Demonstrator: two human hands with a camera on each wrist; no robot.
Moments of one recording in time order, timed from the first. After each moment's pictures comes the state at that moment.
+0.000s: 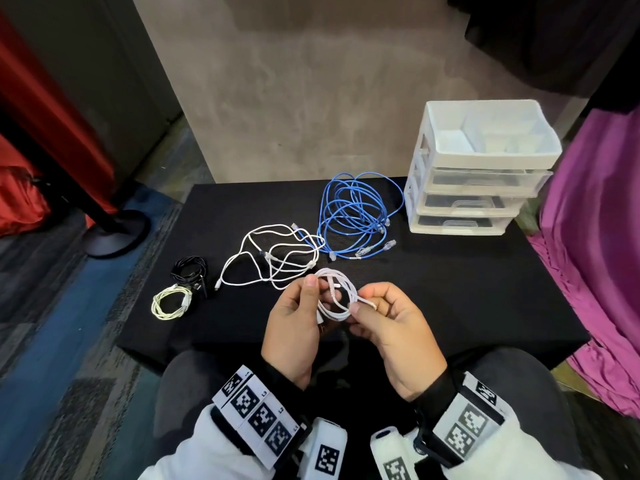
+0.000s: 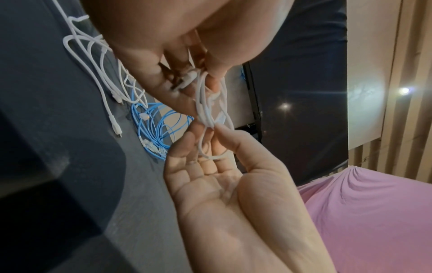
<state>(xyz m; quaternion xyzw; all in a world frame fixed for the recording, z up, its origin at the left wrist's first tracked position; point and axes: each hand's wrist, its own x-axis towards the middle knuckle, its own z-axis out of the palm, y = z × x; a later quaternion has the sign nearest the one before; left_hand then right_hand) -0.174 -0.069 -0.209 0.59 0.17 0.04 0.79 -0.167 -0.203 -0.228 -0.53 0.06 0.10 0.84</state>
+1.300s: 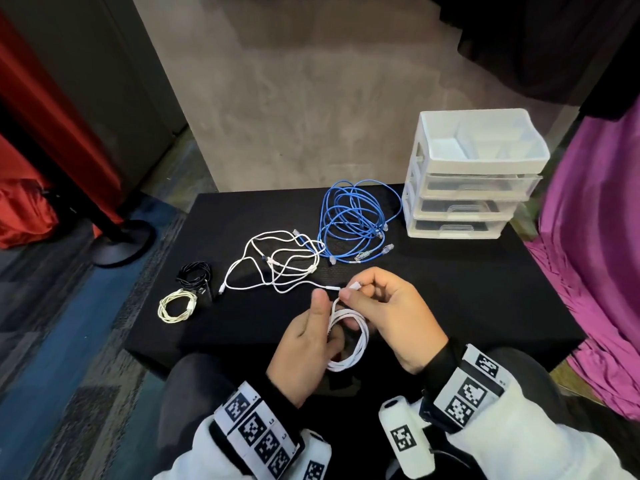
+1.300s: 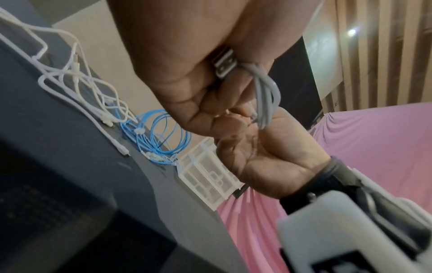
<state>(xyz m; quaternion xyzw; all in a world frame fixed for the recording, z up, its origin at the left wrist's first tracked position) -0.206 -0.072 -0.193 0.73 0.01 -0.02 0.68 -0.153 -0.214 -0.201 -0.63 -0.05 0.10 0.76</state>
